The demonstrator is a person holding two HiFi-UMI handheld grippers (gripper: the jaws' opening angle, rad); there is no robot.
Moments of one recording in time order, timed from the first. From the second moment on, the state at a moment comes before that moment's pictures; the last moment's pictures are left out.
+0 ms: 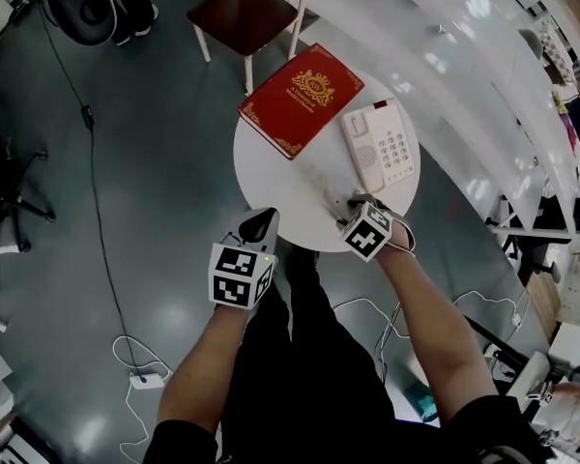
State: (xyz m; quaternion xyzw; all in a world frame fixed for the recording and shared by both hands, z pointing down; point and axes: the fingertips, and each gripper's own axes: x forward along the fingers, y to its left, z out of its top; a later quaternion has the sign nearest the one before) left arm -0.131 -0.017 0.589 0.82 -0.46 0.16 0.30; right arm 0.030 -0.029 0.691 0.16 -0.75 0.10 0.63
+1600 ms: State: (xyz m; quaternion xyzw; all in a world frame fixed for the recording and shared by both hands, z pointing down) left arm -0.028 -0.095 0.679 0.82 -0.38 0.27 0.33; right arm 0.028 -0.019 0.681 0.08 -0.81 0.10 0.57
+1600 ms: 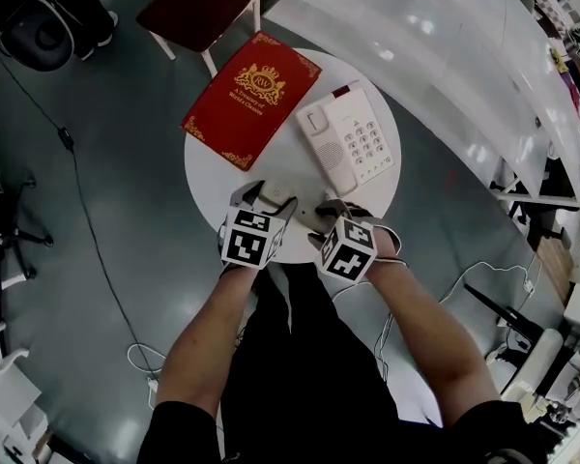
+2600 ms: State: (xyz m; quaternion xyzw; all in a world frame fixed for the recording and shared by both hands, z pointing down) left arm -0.045 -0.090 0.651 0.79 -0.39 0.27 0.38; right arm -0.010 -0.043 0.683 0.15 -0.80 -0.01 0.58
